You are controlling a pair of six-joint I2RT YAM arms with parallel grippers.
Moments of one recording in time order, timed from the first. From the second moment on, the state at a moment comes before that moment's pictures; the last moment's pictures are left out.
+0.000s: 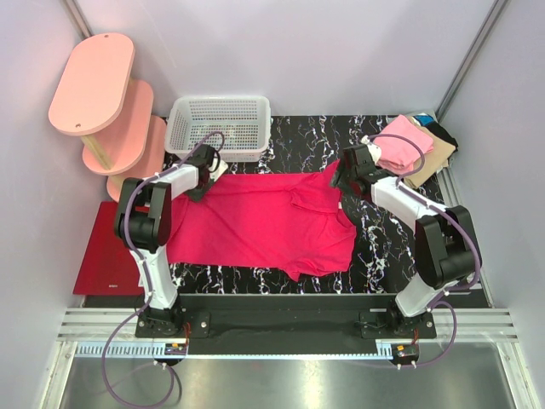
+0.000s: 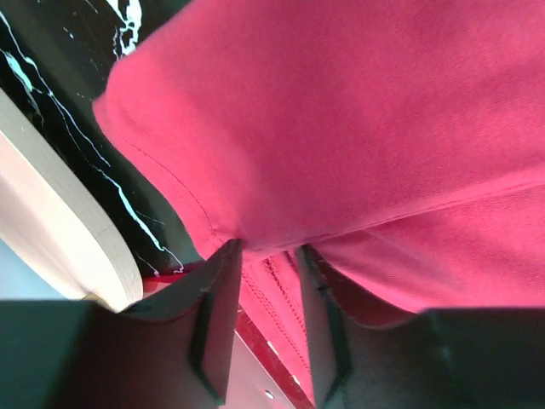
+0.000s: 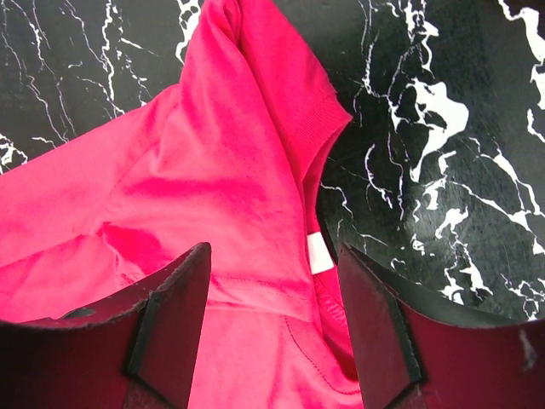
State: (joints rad) left arm -0.17 1.96 1.27 -0.47 -0.35 0.53; right arm 0.33 1.65 1.10 -0.29 0.22 0.66
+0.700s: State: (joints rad) left arm -0.17 1.98 1.27 -0.47 -0.35 0.53; right arm 0.33 1.86 1.17 -0.30 0.21 0.68
